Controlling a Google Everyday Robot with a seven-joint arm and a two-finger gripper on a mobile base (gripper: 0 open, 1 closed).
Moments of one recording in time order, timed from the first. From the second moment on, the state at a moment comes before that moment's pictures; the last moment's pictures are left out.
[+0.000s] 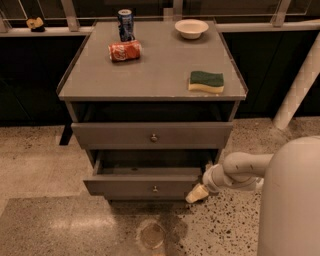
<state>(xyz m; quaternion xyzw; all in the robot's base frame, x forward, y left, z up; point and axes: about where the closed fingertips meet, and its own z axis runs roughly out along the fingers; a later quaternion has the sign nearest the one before) 0.587 -0.184 0.444 -0.43 0.86 0.08 0.25</state>
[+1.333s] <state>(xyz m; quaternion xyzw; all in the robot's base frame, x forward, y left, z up) 0.583 -0.205 0.398 -0.40 0.87 0.14 0.26</state>
